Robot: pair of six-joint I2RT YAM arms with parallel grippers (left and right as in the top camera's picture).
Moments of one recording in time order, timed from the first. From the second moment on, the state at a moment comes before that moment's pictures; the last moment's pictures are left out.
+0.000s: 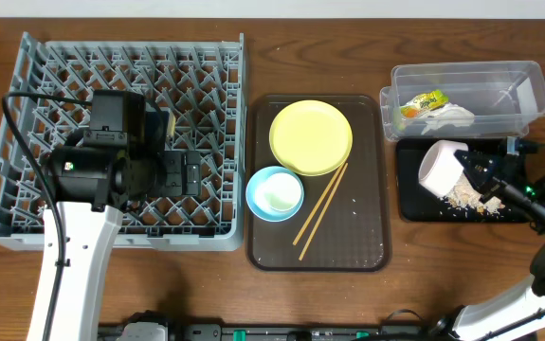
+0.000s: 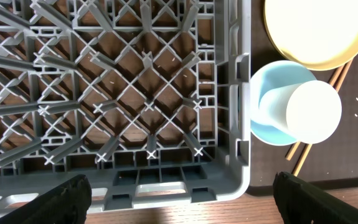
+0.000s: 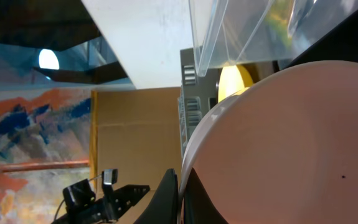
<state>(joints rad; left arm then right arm) -0.08 1.26 1.35 -1.28 0.12 -0.09 -0.66 1.91 0.95 -0.56 -1.52 0.13</state>
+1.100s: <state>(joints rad) -0.08 1.26 1.35 -1.26 0.12 -0.09 0.12 1.35 0.95 -0.37 -0.62 -0.04</state>
